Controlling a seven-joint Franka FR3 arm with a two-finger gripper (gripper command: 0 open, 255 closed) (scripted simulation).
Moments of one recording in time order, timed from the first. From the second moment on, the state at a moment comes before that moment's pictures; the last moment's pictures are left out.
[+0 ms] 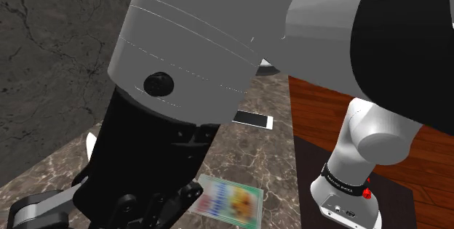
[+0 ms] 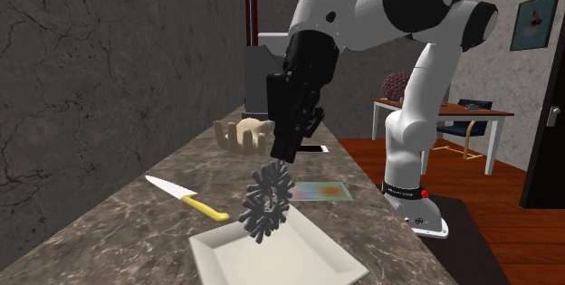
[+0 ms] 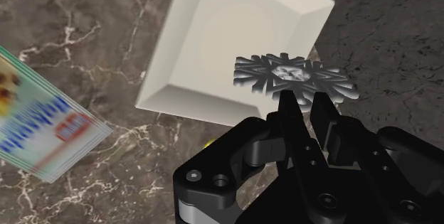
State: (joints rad) arm 0.23 -0.29 0.93 -2.08 0.45 2.36 1.15
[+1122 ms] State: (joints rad) arm 0.23 -0.26 0.95 -2.15 0.45 2.45 1.14
